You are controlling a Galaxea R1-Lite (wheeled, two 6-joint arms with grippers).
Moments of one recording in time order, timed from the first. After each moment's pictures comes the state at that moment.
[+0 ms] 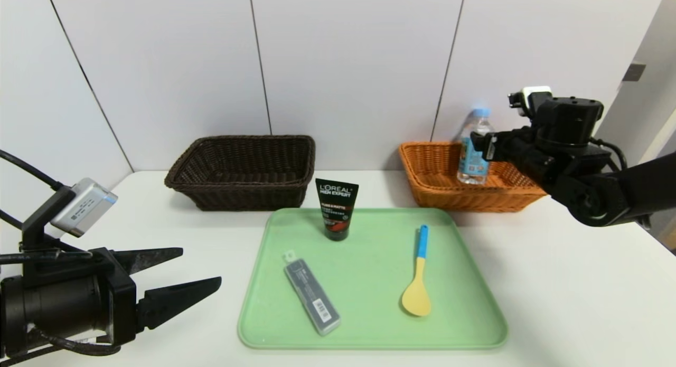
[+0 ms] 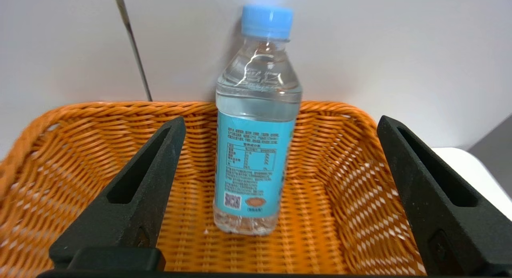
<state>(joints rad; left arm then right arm) -0.24 1.13 -0.50 -0.24 -0.45 -0.05 0.13 1.96 -1.10 -0.78 -0.28 -0.07</state>
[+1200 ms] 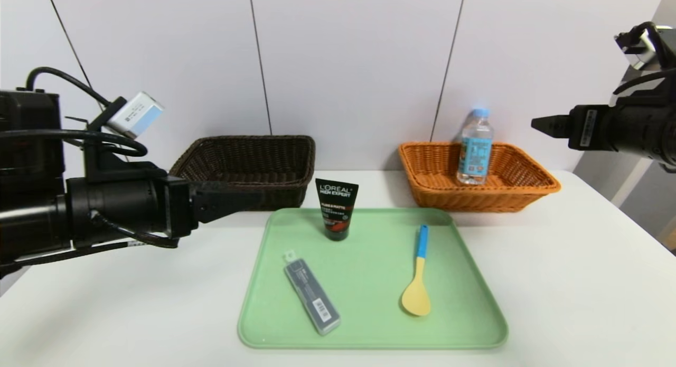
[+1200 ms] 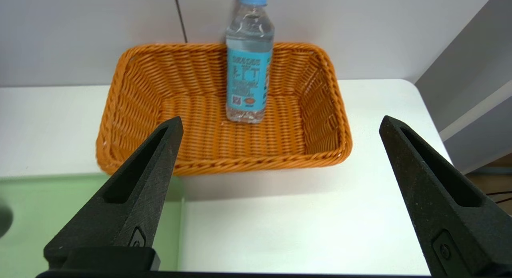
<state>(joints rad) -0.33 1.35 -0.83 -0.24 -0.46 -0.17 0.19 1.45 -1.13 -0.03 -0.28 0.03</state>
